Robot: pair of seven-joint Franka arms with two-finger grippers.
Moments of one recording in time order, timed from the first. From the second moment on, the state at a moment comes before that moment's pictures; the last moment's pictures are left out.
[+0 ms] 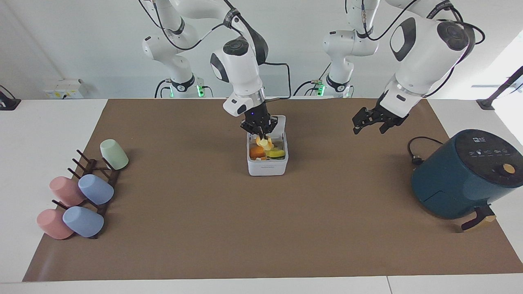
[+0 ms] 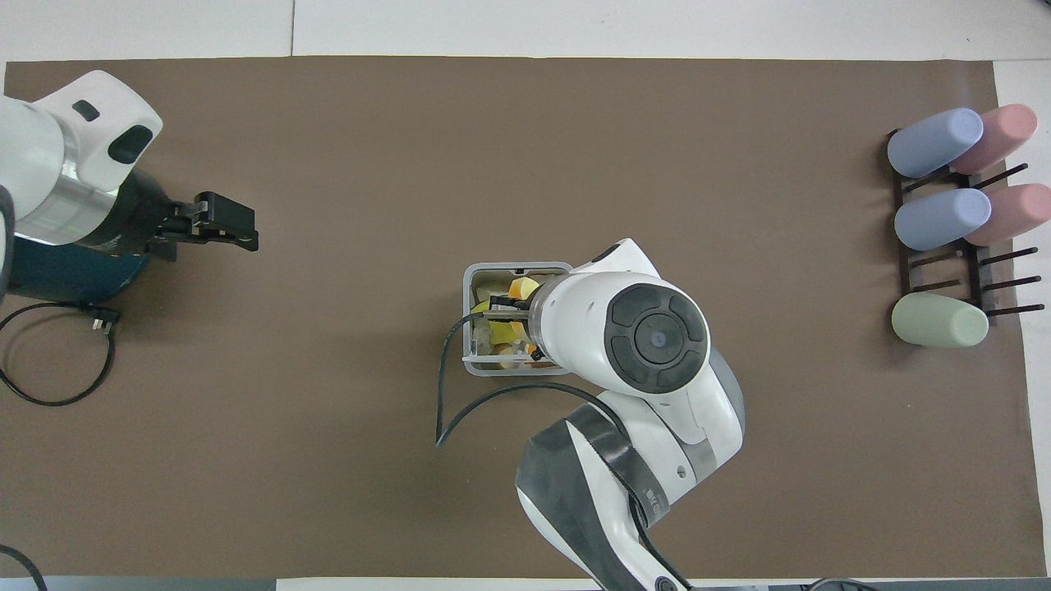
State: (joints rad) left arm -0.13 0.04 -0.04 -1.65 -0.11 1.65 -0.15; right arm 0.57 0.12 0.05 -1.96 0.12 2.34 0.68
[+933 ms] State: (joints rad) left arm -0.11 -0.06 -0.04 -1.64 -0.06 1.48 -0.07; right arm 0.54 0.10 0.04 -1.95 0.08 2.26 0.64
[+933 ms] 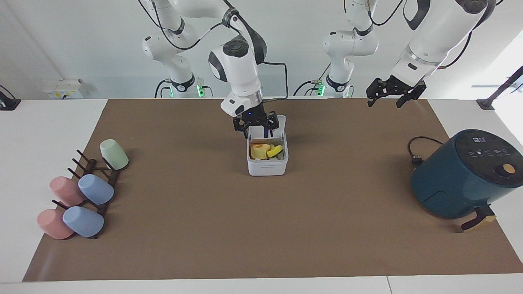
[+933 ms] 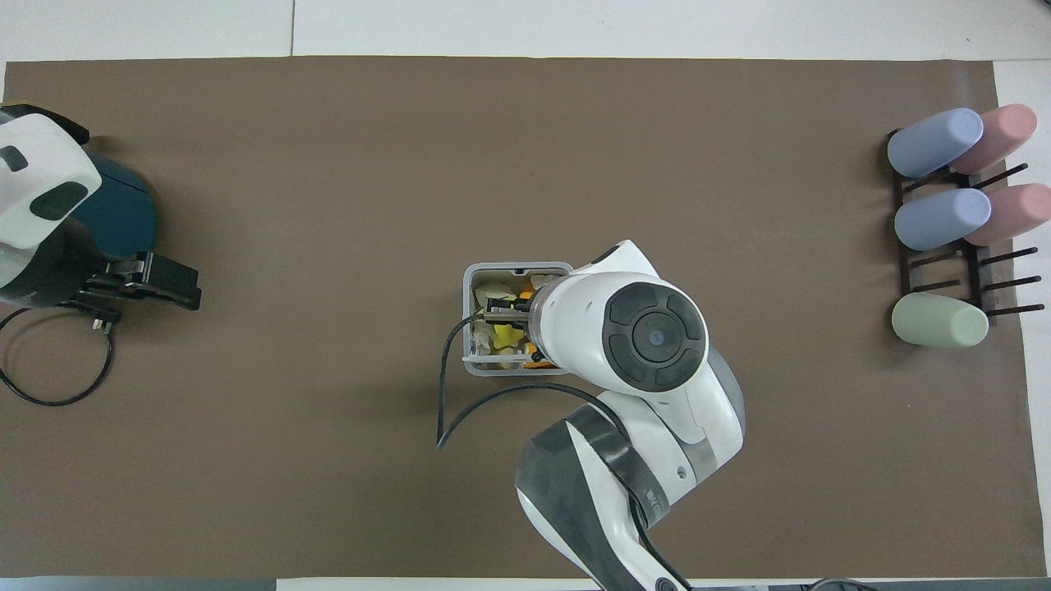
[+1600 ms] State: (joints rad) left arm -0.11 -0.05 -0.04 -1.62 -0.02 1.48 -0.06; right arm 0.15 -0.03 0.02 -1.86 0.07 1.91 0.20
